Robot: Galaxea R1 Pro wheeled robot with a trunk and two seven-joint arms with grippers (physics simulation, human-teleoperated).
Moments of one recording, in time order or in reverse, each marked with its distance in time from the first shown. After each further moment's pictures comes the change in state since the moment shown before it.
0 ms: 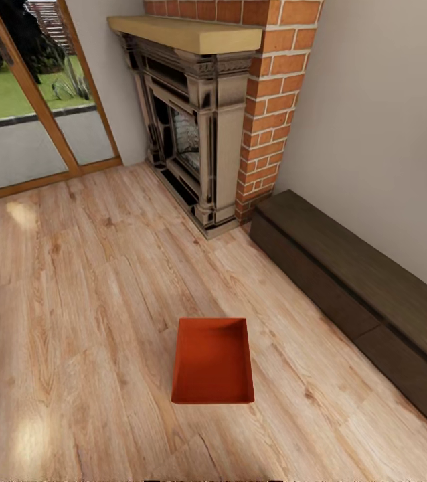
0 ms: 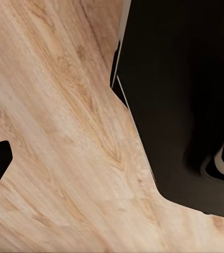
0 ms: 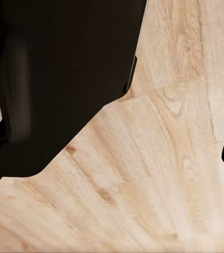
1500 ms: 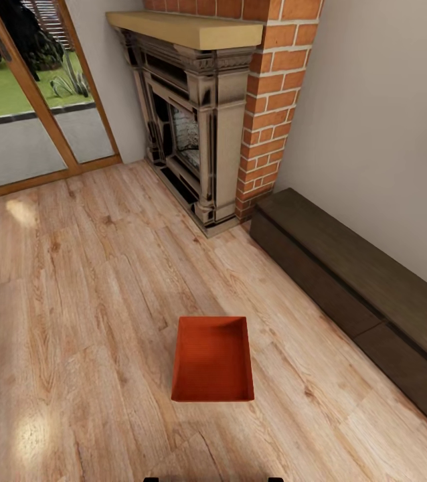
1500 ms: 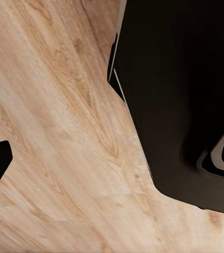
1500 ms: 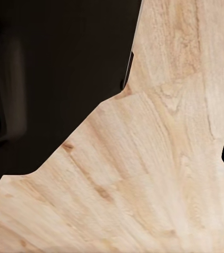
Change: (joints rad) left arm 0.000 -0.007 0.009 0.003 0.004 0.003 0.000; right arm 0.000 -0.002 -0.001 0.000 -0.001 0.001 -0.011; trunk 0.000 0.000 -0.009
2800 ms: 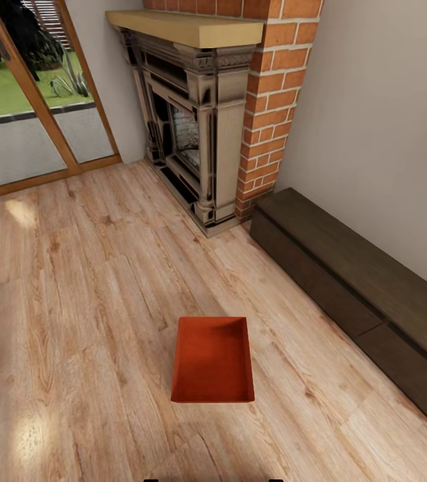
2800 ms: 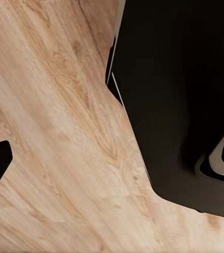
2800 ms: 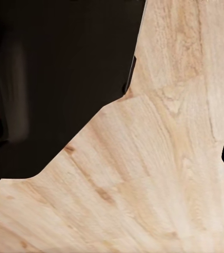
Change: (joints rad) left arm 0.000 0.000 0.003 0.000 0.000 -0.001 -0.003; right arm 0.000 0.005 0.000 0.000 0.000 -0.001 0.000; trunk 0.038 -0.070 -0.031
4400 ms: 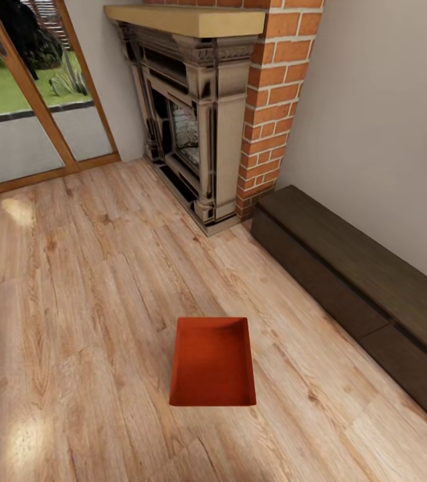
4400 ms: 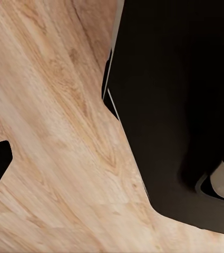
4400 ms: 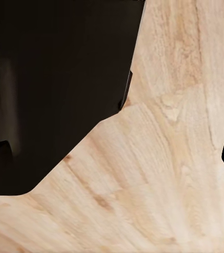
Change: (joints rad) left arm 0.000 0.001 -0.003 0.003 0.004 0.000 0.000; right arm 0.000 -0.005 0.000 0.000 0.000 0.003 -0.002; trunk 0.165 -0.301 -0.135
